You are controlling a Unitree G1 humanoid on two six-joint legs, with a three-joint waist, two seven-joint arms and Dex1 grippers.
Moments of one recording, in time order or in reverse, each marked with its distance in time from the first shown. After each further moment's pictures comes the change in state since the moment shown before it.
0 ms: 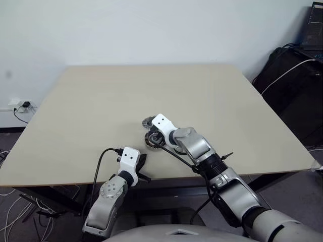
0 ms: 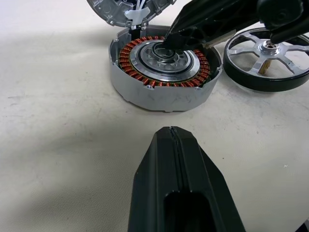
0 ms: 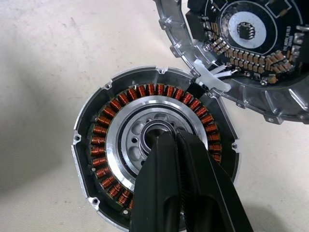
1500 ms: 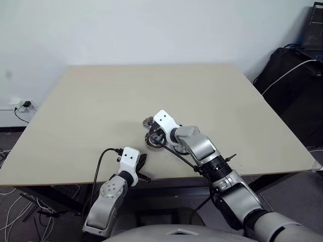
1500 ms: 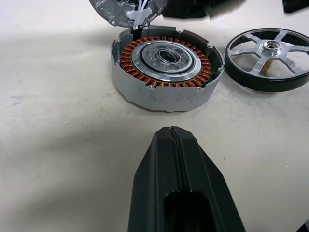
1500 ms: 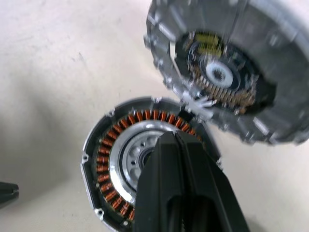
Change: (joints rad) left arm -0.006 0.000 0.000 0.001 0.000 0.000 -0.003; right arm 0.043 -0.013 -0.030 -0.118 0.014 0.006 -0.025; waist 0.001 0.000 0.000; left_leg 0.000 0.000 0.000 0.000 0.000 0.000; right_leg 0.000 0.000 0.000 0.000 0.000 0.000
